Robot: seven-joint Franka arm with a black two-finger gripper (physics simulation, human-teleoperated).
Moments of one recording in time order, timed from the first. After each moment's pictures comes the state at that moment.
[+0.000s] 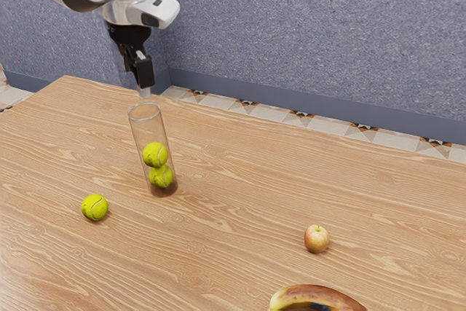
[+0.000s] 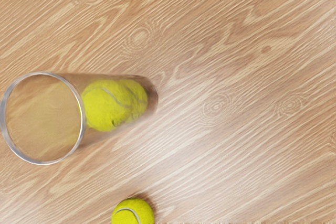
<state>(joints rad) -0.10 -0.07 -0.04 -1.65 0.22 1.62 0.43</state>
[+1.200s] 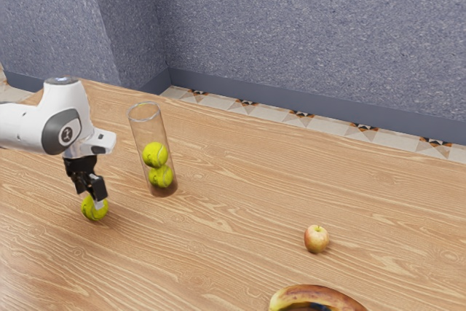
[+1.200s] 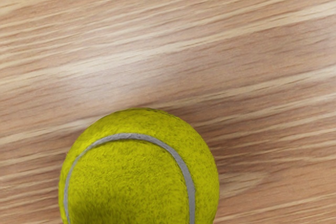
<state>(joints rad) 0.37 0.12 -0.04 -2.28 0.11 2.31 0.49</state>
